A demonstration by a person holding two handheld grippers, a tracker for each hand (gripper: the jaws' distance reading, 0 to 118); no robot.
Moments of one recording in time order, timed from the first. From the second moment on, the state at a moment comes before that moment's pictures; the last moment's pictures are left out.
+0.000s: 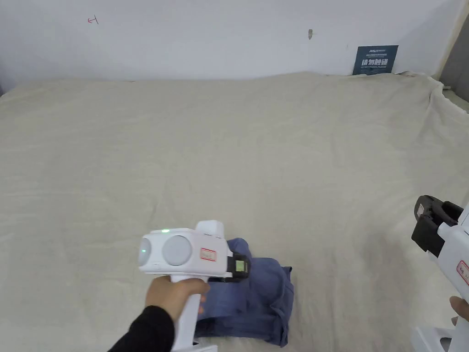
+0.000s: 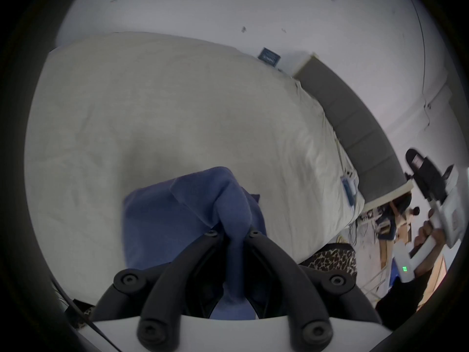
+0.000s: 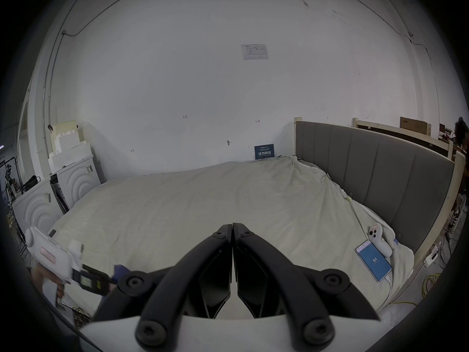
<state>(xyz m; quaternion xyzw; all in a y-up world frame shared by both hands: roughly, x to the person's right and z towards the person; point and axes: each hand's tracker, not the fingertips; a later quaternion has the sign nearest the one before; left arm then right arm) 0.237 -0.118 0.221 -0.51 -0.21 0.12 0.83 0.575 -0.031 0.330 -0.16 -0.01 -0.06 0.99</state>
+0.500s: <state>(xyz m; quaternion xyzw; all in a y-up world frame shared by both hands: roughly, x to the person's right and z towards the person) 0.308 -0.180 0.224 -0.53 -0.20 0.08 0.82 0.590 -0.037 0.338 -0.17 -0.03 -0.06 0.98</state>
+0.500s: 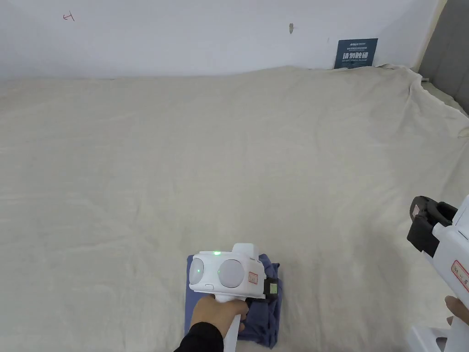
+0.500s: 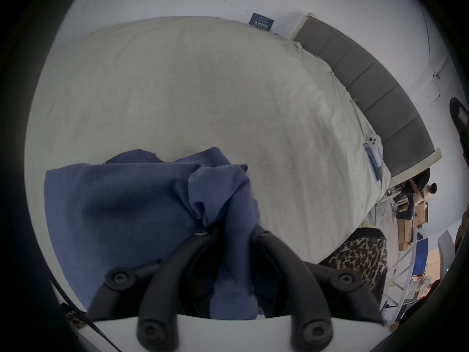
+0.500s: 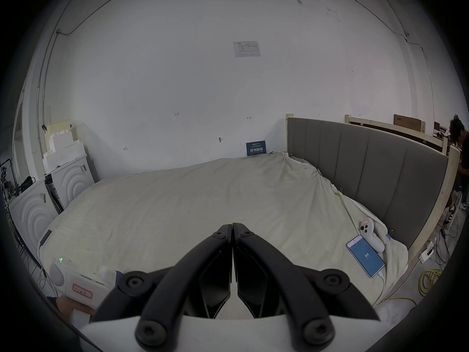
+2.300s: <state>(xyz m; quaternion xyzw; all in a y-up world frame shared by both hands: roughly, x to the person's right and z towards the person) 0.303 -0.233 0.270 -0.37 -0.24 0.06 0.89 0.604 -0.030 0.348 -0.18 -0.06 -0.05 0.98</state>
